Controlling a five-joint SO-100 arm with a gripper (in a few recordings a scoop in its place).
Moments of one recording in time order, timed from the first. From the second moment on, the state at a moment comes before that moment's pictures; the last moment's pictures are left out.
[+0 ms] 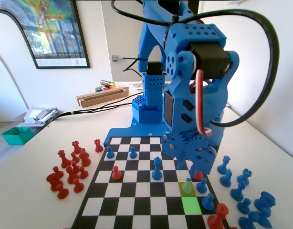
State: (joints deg) arm -11.8 69.3 95.8 58.0 -43.3
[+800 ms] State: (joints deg) arm -11.9 63.5 92.3 56.3 -45.6
